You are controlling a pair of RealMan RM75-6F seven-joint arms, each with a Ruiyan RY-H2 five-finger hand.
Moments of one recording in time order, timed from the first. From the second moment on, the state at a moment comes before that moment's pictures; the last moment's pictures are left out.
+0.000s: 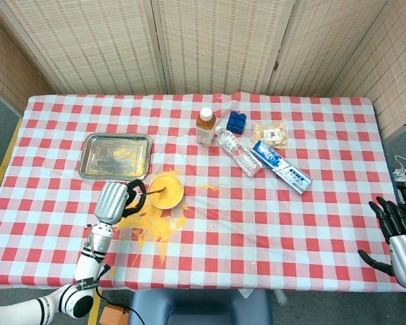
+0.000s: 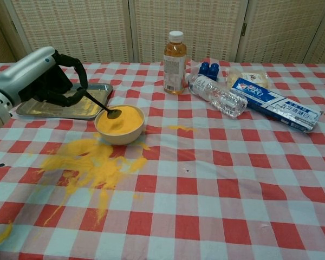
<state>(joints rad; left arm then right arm) -0.56 -1.67 -0.23 -1.39 1.38 1.31 0.08 -0.02 -1.03 0.01 -1.65 -1.63 1.60 0.04</state>
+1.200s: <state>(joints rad) -0.56 -1.68 -0.20 -1.38 1.42 1.32 0.04 -0.02 -1.03 0.01 -1.65 -1.63 1.61 0.04</state>
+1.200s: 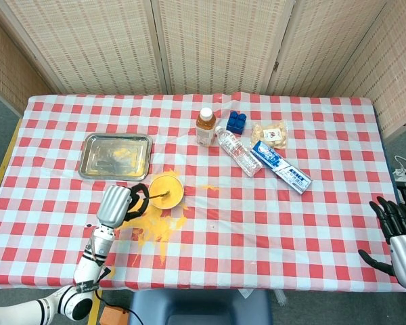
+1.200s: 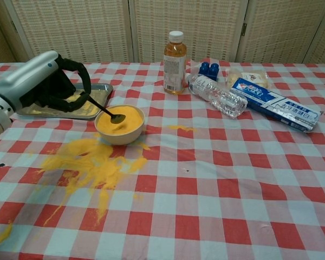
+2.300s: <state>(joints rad) -0.55 -1.72 -0.13 -1.27 1.53 1.38 0.02 -0.02 -1.03 0.01 -1.65 -1.63 1.60 0.04</state>
